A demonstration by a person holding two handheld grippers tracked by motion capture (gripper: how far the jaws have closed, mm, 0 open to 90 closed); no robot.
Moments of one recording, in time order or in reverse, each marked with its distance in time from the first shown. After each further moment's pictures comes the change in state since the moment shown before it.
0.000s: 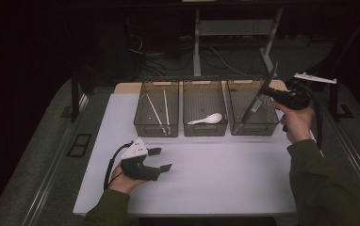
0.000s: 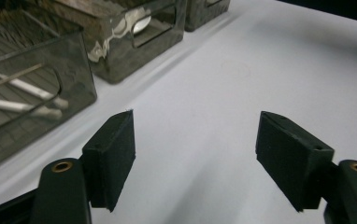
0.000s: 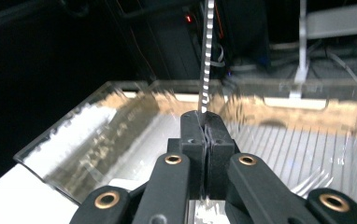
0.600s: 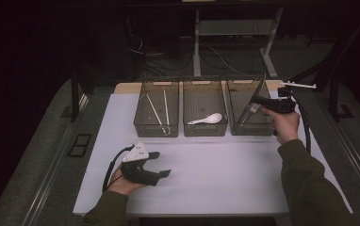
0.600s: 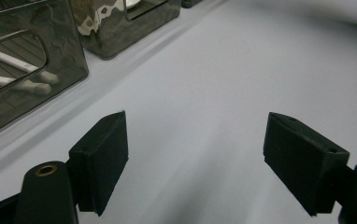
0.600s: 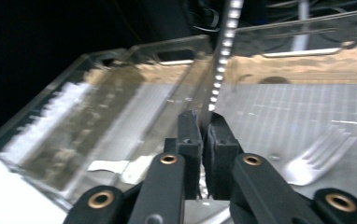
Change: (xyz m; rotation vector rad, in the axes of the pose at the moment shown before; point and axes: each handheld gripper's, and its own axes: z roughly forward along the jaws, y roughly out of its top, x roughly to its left) left arm -0.002 -0.009 0.003 0.049 -0.011 -0.003; right arm -0.020 -0.026 0.038 0.115 -0.029 0.078
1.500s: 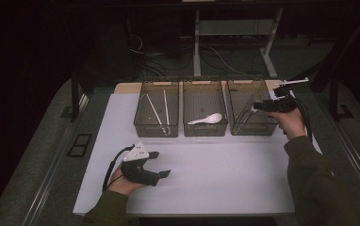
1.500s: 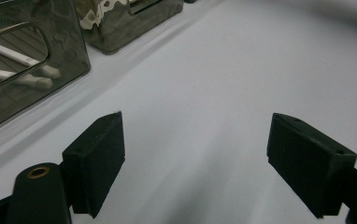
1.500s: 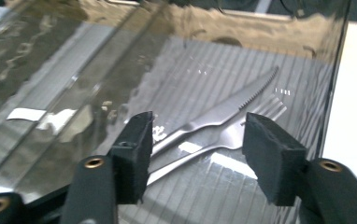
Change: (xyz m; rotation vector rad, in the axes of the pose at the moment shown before) left arm 0.002 -0.001 0.001 0.015 0.008 -0.003; right arm -0.013 0.007 0.006 0.213 -0.176 -0.165
